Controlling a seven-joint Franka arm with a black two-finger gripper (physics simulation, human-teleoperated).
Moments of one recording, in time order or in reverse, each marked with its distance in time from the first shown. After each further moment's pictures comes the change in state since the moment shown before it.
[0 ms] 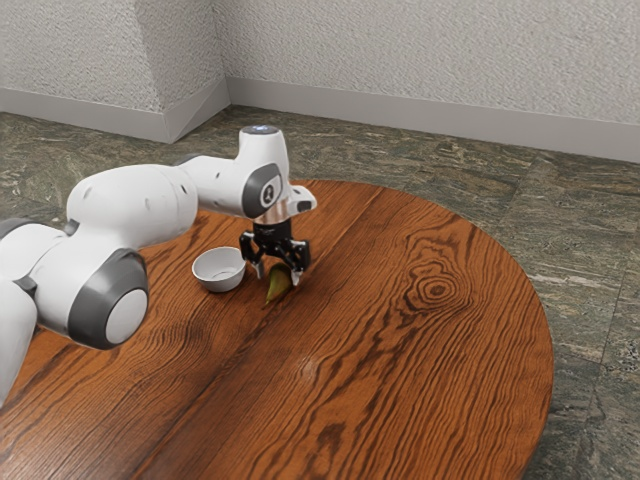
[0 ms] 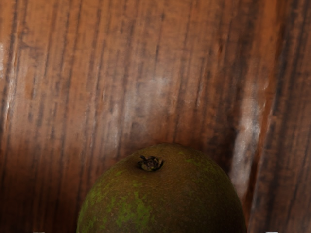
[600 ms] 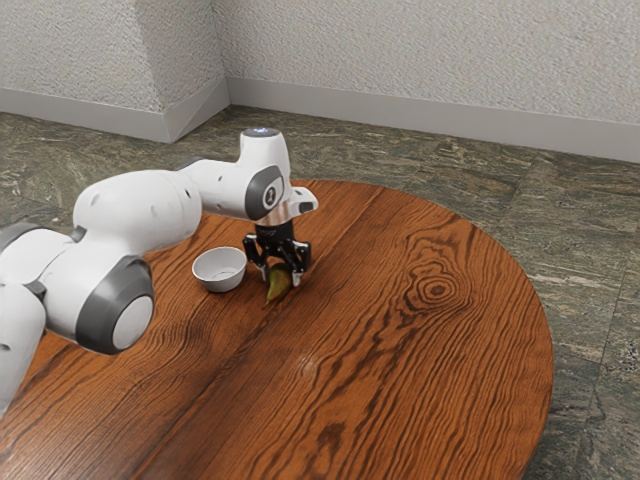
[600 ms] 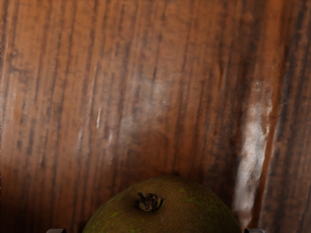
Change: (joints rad) arm -0.001 0.043 0.019 0.049 -0.036 0.003 0.023
